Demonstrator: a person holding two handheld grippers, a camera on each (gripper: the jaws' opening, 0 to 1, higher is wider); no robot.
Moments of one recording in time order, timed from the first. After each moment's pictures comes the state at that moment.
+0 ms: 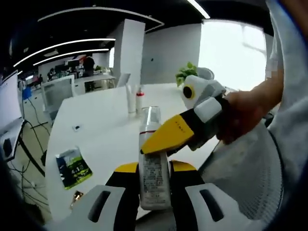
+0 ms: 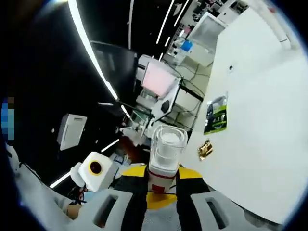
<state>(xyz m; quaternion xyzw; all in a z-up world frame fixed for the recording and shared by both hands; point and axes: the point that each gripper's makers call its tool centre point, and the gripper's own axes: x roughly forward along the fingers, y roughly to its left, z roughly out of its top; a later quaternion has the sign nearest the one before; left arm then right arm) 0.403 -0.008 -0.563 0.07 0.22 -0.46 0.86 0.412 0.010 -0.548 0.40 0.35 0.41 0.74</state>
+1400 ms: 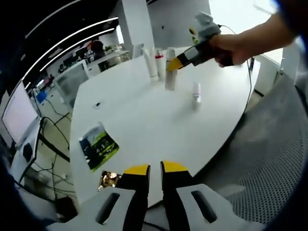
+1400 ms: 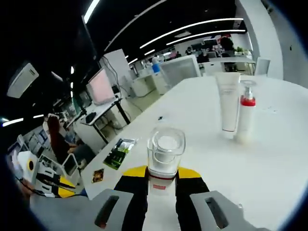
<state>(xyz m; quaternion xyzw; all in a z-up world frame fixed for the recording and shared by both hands) 0.430 0.039 -0.626 0.22 0.32 -0.36 0.85 0.564 -0.178 -0.605 0.11 0.30 0.19 0.93</state>
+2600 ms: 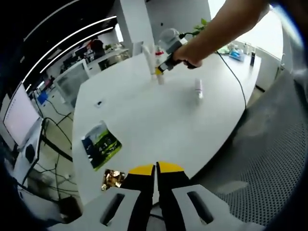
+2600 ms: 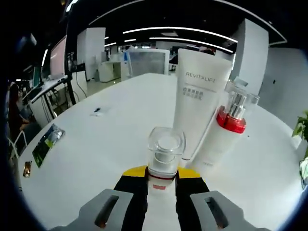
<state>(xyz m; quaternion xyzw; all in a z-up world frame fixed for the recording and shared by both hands) 0.432 0.045 -0.625 0.23 0.32 -0.35 0.85 0.683 -0.250 -0.667 -0.06 0.31 0.05 0.95</state>
